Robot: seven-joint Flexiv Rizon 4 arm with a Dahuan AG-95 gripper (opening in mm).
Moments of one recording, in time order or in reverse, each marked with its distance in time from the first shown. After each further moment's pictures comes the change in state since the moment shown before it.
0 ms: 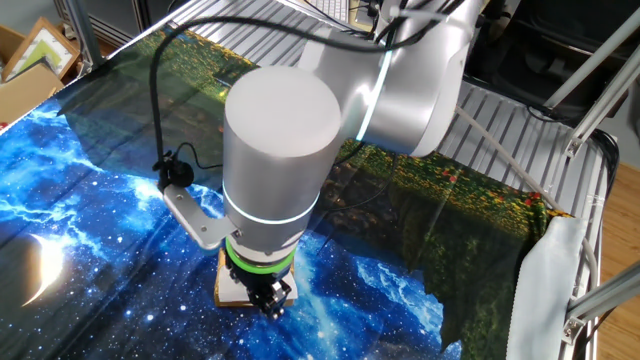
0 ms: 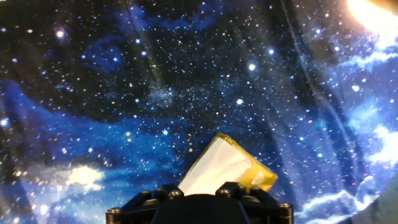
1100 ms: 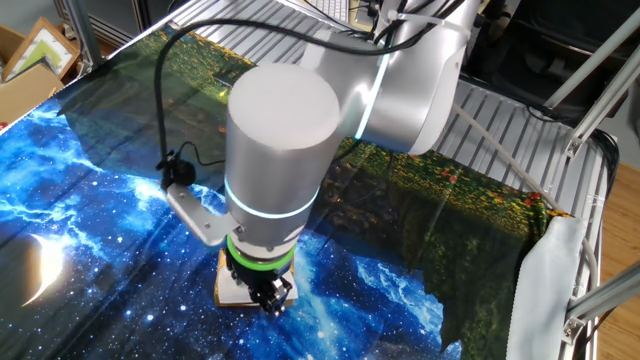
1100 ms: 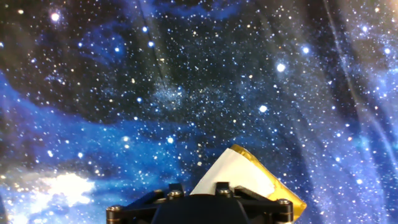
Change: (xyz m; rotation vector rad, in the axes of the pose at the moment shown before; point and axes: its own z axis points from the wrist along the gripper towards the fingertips) arm 0.003 -0.002 0.003 -0.025 -0.005 -0.048
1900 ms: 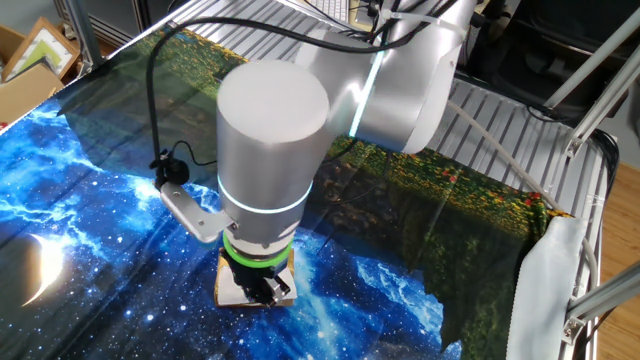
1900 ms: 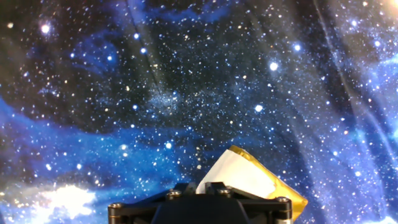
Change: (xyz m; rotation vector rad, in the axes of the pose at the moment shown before) arm 0.000 0.000 -0.003 0.013 0.001 0.068
